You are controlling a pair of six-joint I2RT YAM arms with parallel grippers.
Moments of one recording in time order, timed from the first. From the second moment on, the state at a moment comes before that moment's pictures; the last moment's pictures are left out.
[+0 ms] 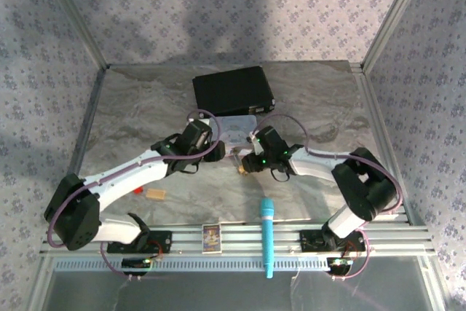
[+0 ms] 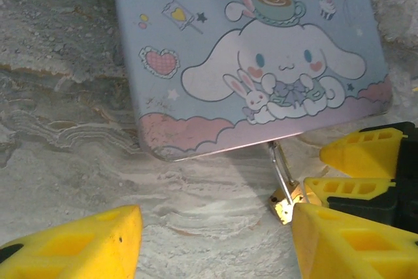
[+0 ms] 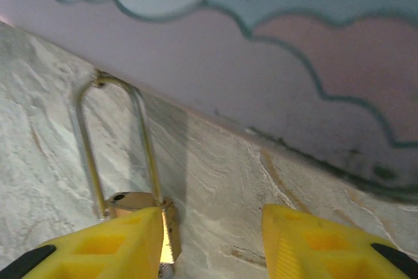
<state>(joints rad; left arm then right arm) -0.77 1.32 0.85 -0.39 -0.10 -0.69 0.68 1.60 0.74 -0.08 -0.17 0.27</state>
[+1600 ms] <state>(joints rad) -0.77 1.31 0.84 -0.43 -0.21 -0.62 0.77 1.61 0.62 0.23 -0.11 0.46</state>
